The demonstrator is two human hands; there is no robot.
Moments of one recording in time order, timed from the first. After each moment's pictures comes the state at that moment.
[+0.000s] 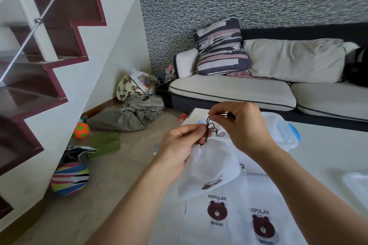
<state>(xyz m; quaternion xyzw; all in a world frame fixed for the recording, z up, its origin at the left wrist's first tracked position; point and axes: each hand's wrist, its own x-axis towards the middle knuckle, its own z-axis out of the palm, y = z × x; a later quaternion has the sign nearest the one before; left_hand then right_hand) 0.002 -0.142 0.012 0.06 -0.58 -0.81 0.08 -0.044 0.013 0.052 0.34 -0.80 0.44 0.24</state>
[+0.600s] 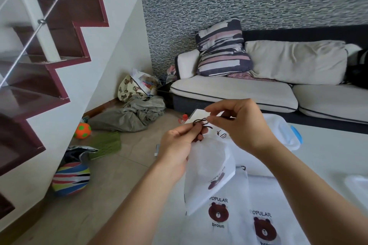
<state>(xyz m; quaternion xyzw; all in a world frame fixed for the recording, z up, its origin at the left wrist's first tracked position) 0.002 -0.140 0.018 0.09 -0.57 -0.80 0.13 -0.043 0.010 0.059 0.30 -0.78 0.54 0.13</state>
